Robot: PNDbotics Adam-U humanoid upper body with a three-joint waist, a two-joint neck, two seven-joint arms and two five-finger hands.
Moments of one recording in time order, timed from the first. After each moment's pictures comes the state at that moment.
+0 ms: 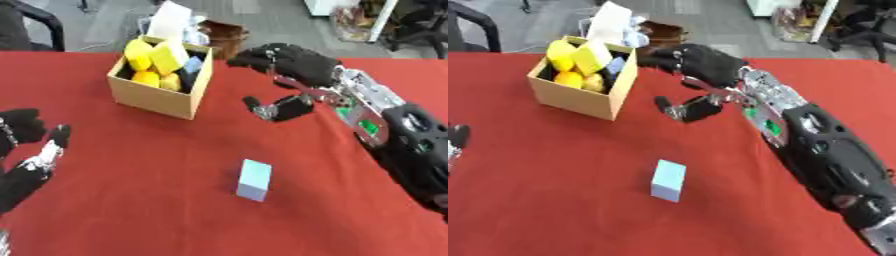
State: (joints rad) left arm -0.23 0.29 -0.06 -1.86 -0.17 0.06 0.22; right arm -0.86 -0.54 0.46 -1.34 0.81 -0.57 0.12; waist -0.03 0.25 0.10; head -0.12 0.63
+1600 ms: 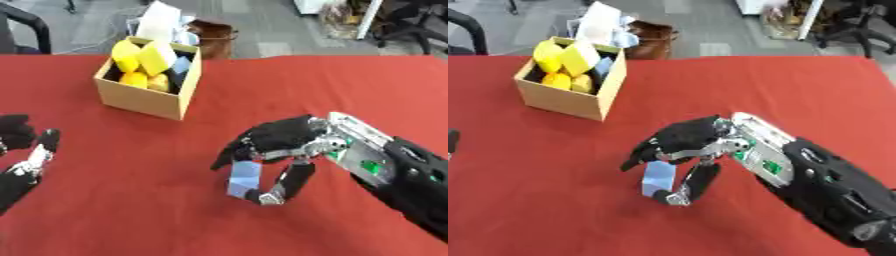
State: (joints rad) left arm -0.23 0.30 -0.06 -1.85 -0.16 0.06 0.22; right arm -0.77 -0.62 0.60 -1.53 0.42 -0.51 0.65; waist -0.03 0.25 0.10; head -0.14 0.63
